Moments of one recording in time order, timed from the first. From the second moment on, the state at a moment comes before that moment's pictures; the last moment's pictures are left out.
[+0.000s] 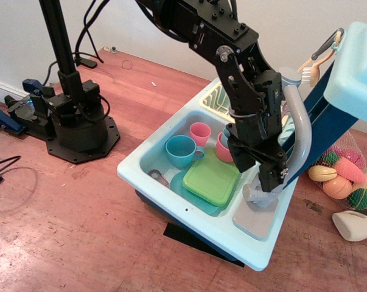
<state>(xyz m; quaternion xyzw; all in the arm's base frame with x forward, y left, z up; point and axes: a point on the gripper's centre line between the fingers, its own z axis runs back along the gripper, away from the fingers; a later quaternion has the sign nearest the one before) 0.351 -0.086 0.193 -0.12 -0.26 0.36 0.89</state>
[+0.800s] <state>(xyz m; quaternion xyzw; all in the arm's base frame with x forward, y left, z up) 0.347 -0.087 0.153 -0.11 -0.25 0.36 0.89</state>
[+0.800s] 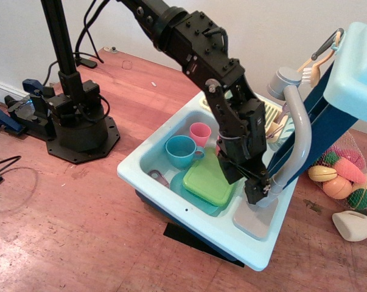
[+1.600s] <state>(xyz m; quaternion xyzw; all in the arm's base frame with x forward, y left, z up) 0.299 -0.043 0.176 -0.14 -0.41 0.50 0.75</state>
